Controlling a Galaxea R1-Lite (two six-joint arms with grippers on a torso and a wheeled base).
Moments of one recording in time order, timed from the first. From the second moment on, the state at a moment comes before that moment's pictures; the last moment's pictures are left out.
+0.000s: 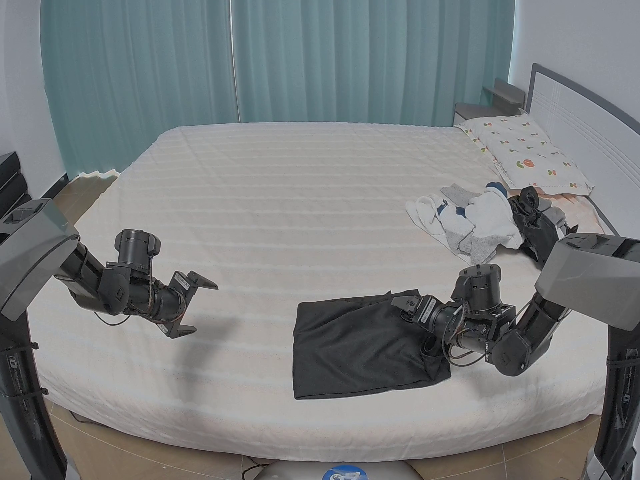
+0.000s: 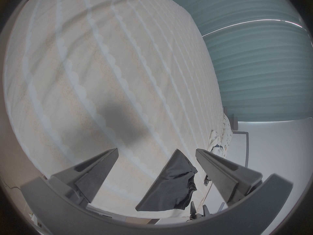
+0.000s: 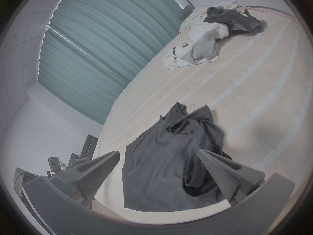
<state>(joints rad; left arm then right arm) -0.04 2.18 -1.04 -0.31 -0.36 -1.05 0.40 2.27 -0.78 -1.00 0.02 0.80</state>
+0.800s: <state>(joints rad) -0.04 2.18 -1.02 -0.32 -0.36 -1.02 0.39 2.43 -1.16 -0.68 -0.01 0.79</state>
